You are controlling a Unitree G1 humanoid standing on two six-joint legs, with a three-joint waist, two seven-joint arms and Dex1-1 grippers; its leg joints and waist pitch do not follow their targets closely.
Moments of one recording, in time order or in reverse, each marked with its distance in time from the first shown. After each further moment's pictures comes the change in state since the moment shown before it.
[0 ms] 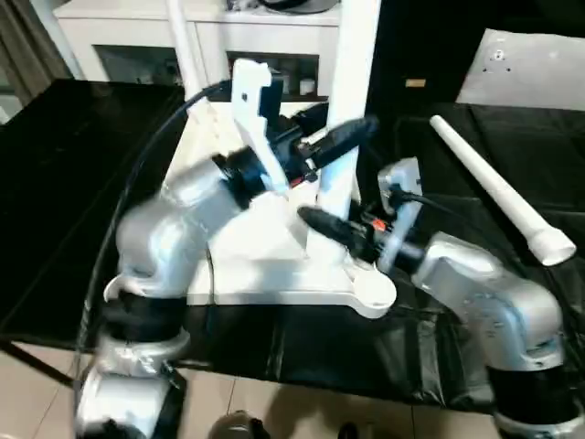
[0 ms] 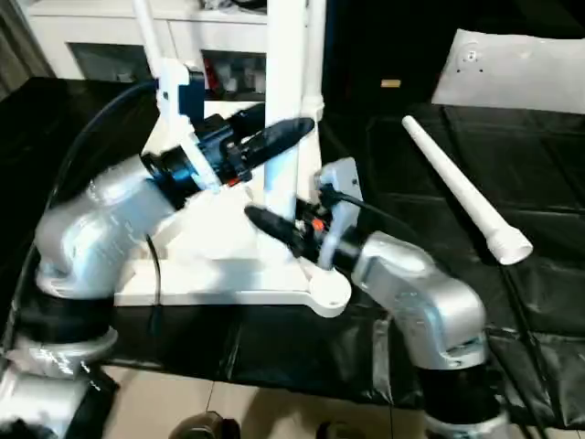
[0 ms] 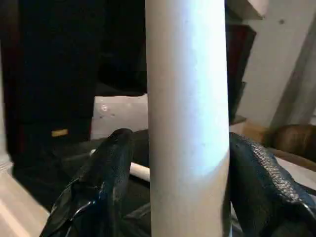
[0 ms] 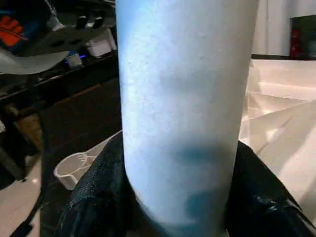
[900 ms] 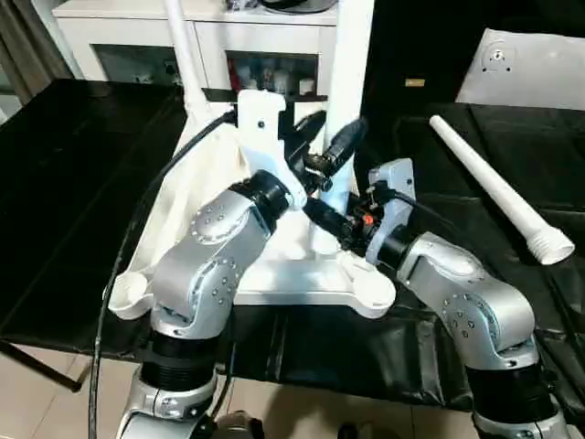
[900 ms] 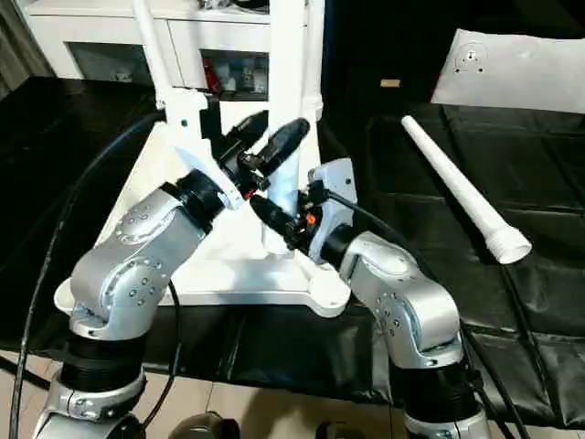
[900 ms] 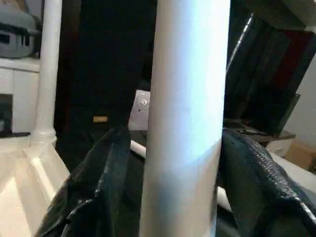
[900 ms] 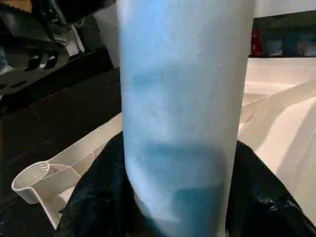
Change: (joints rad) left arm 0.100 -0.131 -0.042 -0.068 0.076 -0.001 0.223; right arm 0.000 0.050 0.014 0.053 -0.085 -0.054 -0.082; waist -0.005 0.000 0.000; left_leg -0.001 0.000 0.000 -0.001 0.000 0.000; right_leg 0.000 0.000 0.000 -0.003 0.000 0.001
